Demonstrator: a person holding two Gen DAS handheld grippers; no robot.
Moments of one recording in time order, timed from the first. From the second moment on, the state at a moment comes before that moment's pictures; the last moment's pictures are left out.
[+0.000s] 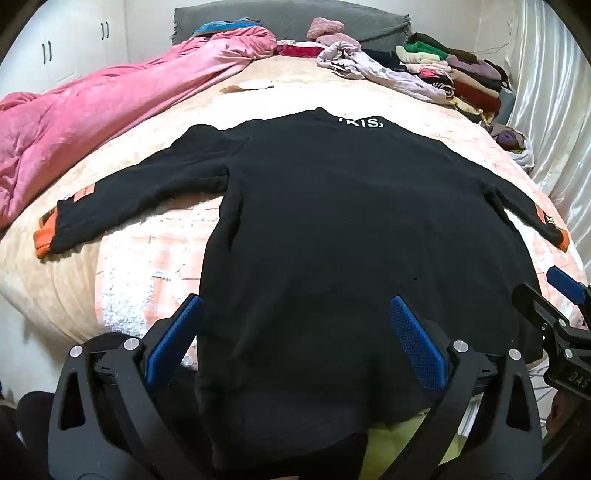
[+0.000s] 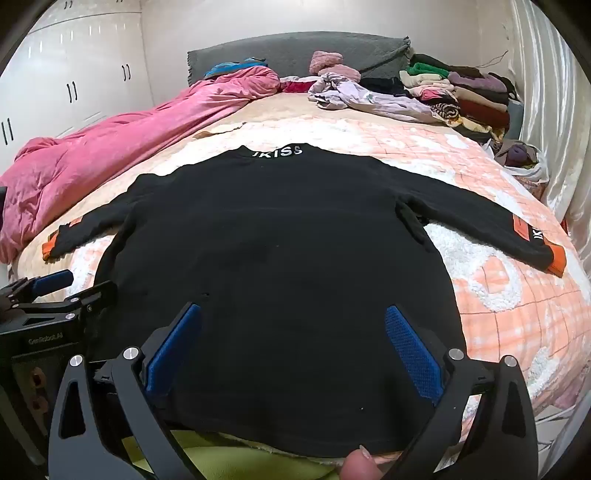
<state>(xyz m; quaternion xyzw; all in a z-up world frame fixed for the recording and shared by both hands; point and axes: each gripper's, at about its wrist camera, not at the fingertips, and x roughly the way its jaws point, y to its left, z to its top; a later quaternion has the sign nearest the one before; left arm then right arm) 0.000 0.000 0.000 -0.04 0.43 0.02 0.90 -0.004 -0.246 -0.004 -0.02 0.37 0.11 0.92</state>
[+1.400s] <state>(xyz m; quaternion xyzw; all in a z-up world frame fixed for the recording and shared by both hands) -0.003 0.003 0.003 -0.04 0.42 0.02 0.91 -0.008 -0.245 -0.006 -0.02 0.37 0.11 0.92</state>
